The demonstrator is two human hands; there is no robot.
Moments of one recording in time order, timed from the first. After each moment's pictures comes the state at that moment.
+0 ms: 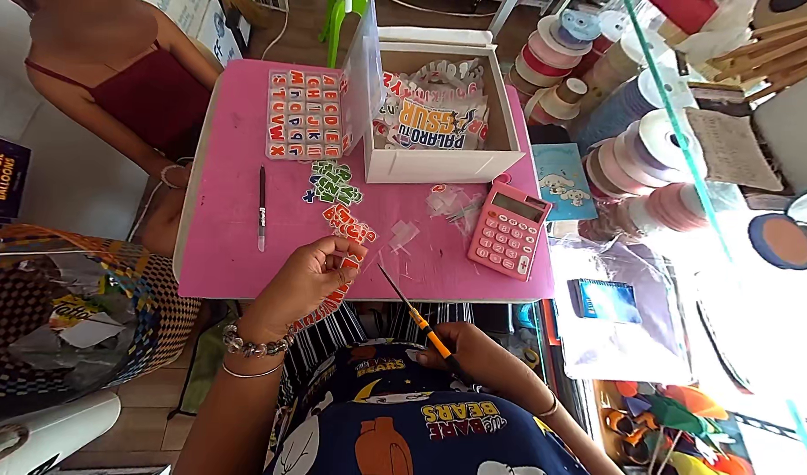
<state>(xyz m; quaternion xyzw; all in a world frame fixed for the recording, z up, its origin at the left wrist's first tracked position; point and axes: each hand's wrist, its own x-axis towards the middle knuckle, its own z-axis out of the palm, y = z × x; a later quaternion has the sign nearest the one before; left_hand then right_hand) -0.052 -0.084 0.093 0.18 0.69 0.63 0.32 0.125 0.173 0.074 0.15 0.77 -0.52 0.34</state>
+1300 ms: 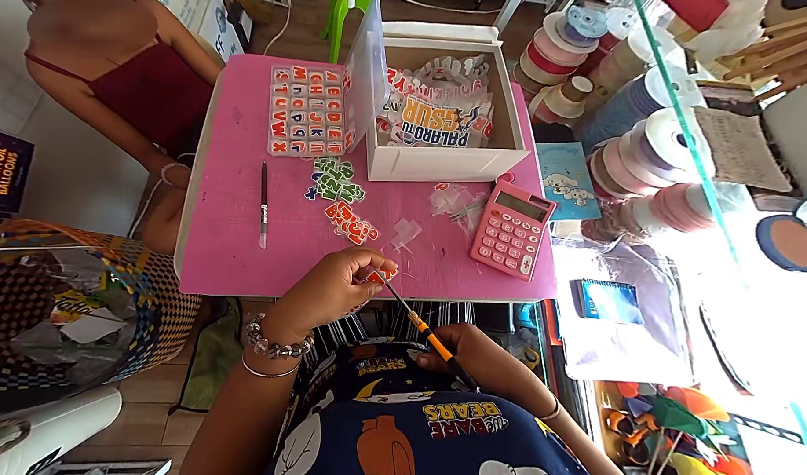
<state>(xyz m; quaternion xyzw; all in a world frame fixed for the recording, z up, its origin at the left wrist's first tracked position) -0.046 -0.063 0.101 0.28 0.71 0.53 0.37 0.126 0.170 0.077 0.15 0.77 -0.53 0.34</state>
